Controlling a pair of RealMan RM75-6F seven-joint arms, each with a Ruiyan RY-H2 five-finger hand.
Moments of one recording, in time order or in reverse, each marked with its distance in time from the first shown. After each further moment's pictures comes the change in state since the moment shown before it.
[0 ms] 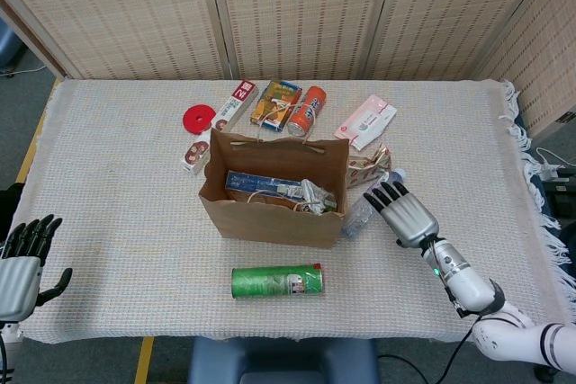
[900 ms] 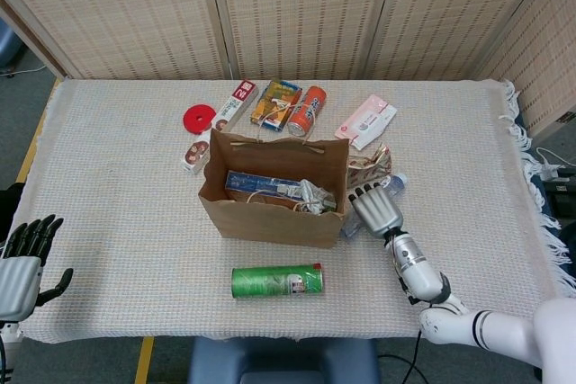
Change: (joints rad) left arm -0.002 0.005 0.003 0.005 0.005 -0.004 -0.020; right arm 0.064 -0.308 0.016 0.247 0.085 0.132 -0.139
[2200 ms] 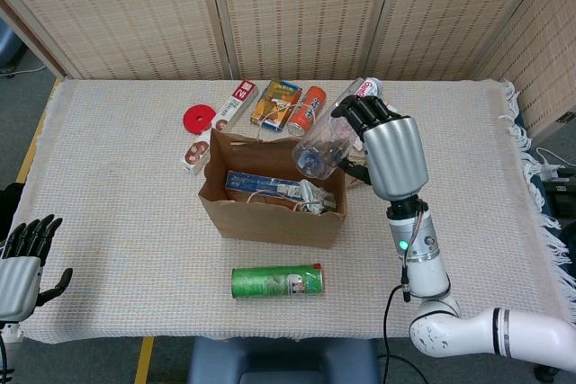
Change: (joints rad) left arm 0.002 -0.004 -0.003 -0.006 -0.006 0.004 0.017; right arm 0.048 0.192 0.405 -0.575 -0.119 0.461 0.111
